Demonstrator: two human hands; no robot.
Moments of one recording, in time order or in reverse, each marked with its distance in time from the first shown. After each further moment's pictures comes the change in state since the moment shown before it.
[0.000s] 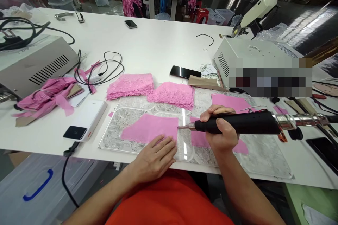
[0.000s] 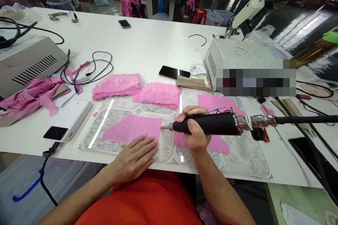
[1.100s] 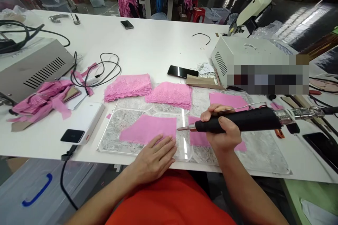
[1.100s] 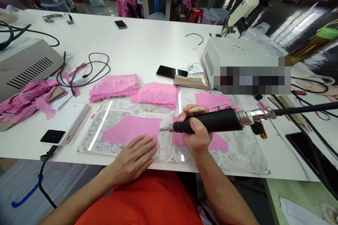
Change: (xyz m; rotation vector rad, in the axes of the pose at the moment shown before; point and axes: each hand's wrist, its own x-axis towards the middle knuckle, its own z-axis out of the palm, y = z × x) left_hand 0.002 -0.001 0.000 0.001 0.013 -0.004; right_hand 0.002 -0.004 -0.001 0.069 0.081 0.072
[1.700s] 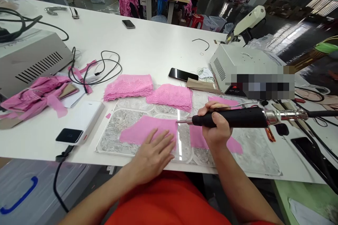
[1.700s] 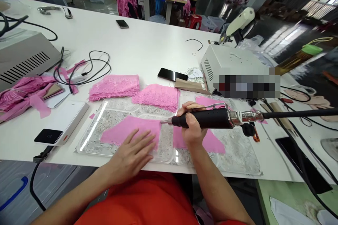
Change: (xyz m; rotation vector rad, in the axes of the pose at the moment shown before) left_hand 0.002 -0.008 -0.010 0.015 -0.064 -0.133; right_hand 0.009 0.013 0.012 -0.101 -0.041 -0.110
